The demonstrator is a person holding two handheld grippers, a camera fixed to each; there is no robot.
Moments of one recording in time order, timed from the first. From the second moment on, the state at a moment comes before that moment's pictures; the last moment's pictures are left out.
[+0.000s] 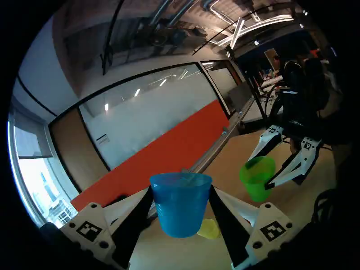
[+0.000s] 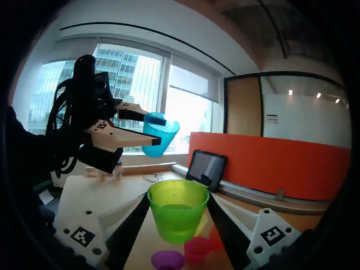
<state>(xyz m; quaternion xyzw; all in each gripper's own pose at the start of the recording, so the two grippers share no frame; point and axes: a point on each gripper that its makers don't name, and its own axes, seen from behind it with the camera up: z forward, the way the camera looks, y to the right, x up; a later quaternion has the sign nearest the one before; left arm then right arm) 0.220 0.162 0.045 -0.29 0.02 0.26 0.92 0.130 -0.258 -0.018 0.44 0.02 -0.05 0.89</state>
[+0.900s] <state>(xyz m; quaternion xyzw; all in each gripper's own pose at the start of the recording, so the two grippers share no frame) 0.156 0.144 0.039 -0.33 -0.07 0.10 0.94 0.137 -0.244 -0.018 0.43 0.03 -0.05 0.90</state>
